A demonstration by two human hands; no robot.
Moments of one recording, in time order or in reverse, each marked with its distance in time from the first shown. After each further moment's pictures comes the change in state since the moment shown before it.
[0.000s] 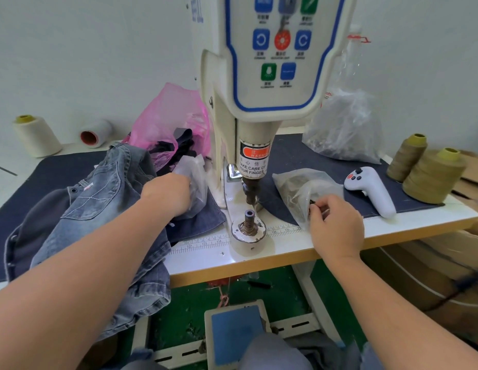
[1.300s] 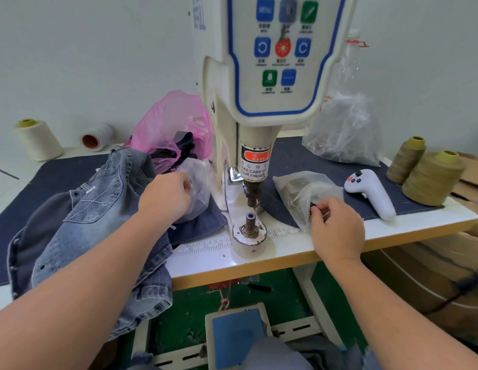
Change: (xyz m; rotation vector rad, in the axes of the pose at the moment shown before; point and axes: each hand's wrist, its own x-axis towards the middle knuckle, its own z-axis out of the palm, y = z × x) left_hand -0.015 -0.005 0.006 -0.463 0.303 -0.061; right_hand -0.002 -0.004 -0.002 -0.003 0.008 0.020
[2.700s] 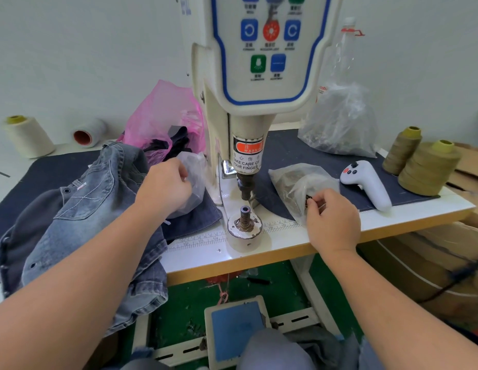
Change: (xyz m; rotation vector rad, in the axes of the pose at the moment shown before) left_hand 0.003 0.007 0.002 -0.175 0.054 0.010; right_hand 0.000 0.002 0.001 0.011 0.005 -0.002
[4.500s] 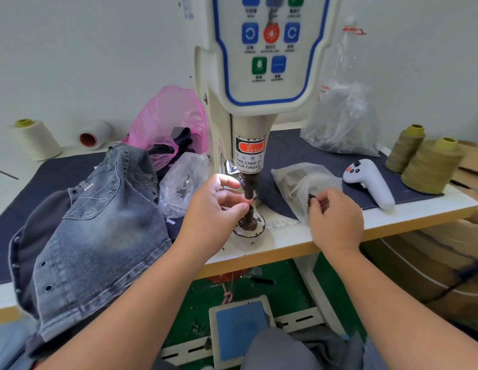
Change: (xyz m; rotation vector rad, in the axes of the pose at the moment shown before) left_hand -0.087 0.060 0.007 -0.761 -0.185 0.068; right_hand 0.001 0.001 0.003 -0.012 0.013 0.019
